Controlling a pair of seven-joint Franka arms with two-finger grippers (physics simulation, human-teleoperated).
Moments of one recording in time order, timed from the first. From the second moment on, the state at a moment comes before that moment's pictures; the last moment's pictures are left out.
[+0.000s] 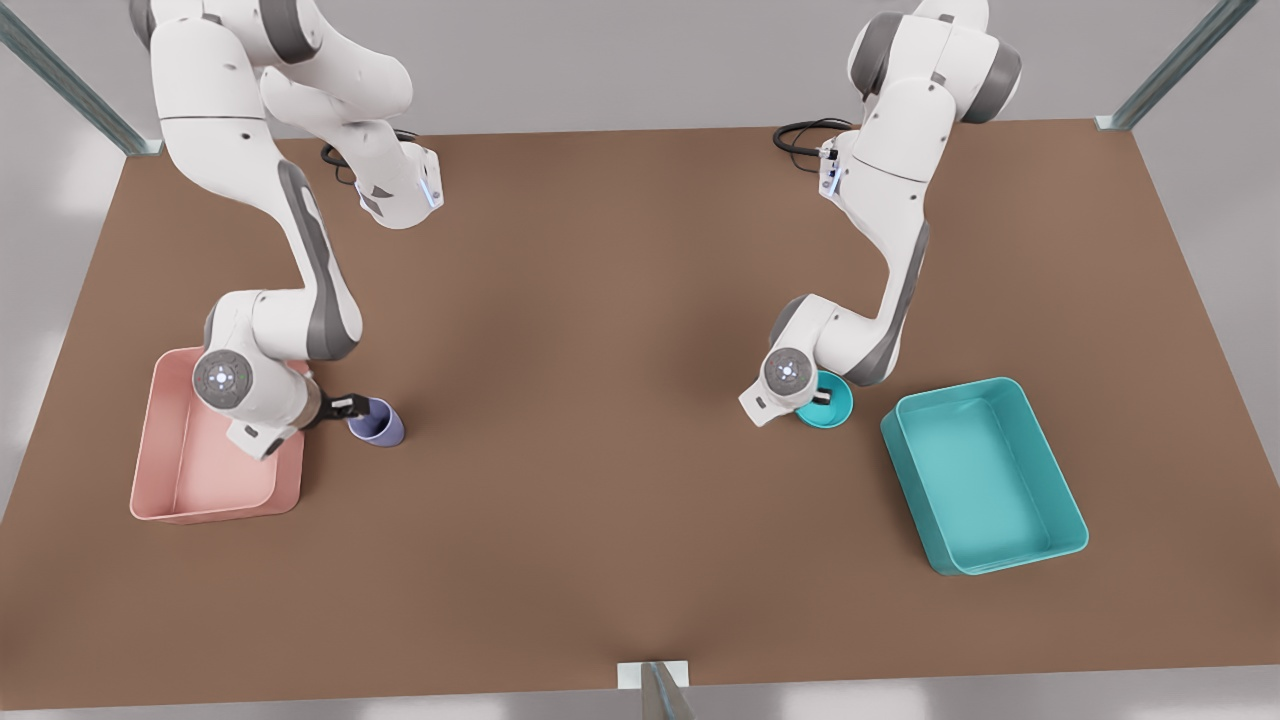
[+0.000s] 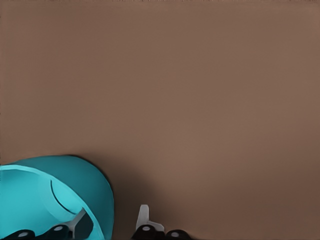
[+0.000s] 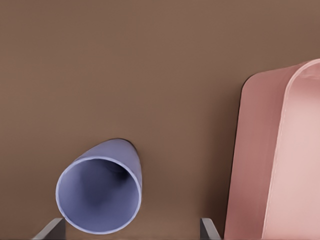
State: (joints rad) left arm -0.50 0.58 0.03 -1.89 0.15 2.16 -0.31; right arm 0.07 0.28 -0.06 -2.00 -0.04 2.12 -0.10
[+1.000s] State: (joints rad) left arm -0.09 0.67 0.09 -1.57 0.18 2.03 -0.32; right arm 0.06 0.41 -0.04 -2.03 -0.02 2.40 -0.17
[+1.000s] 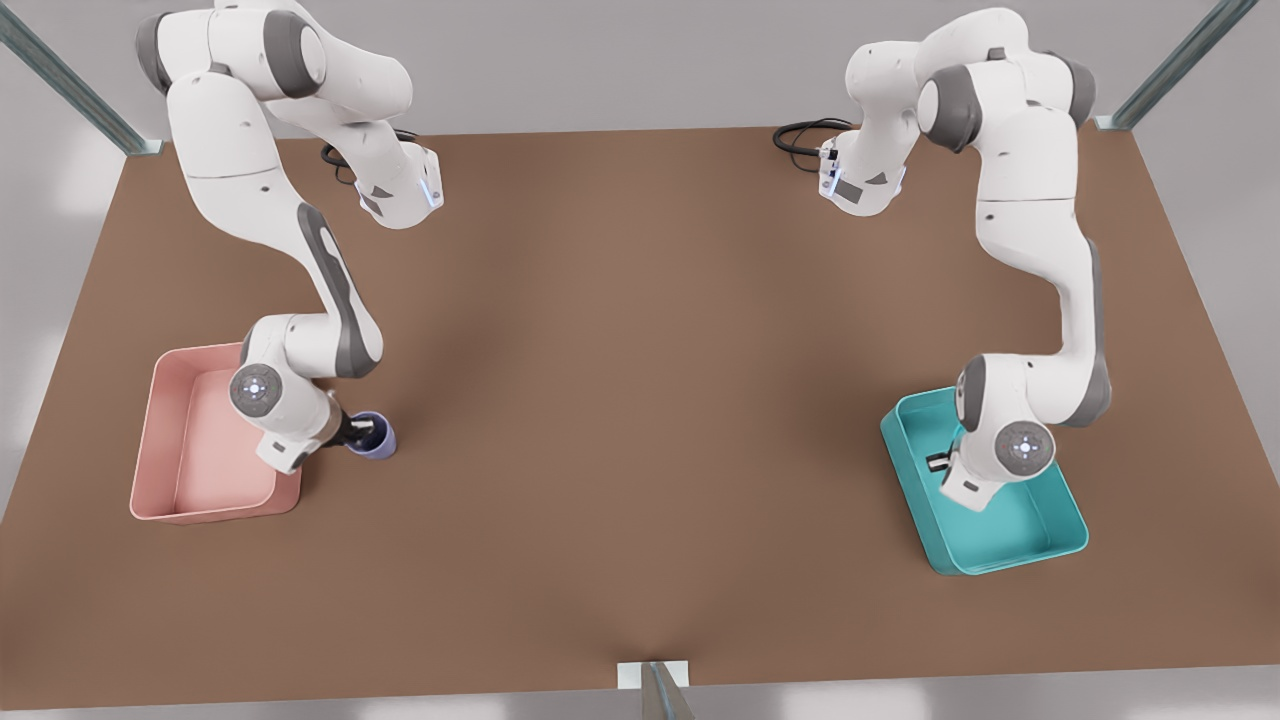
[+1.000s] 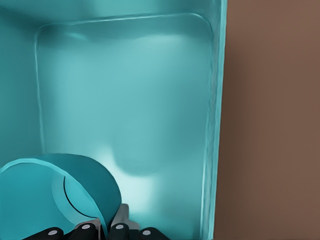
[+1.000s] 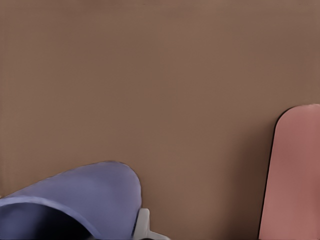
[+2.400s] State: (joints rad) left arm -0.10 0.33 -0.07 -1.28 -0.01 1.24 -0.16; right arm -0.22 0.64 -0.14 -1.60 0.01 2.07 -0.79
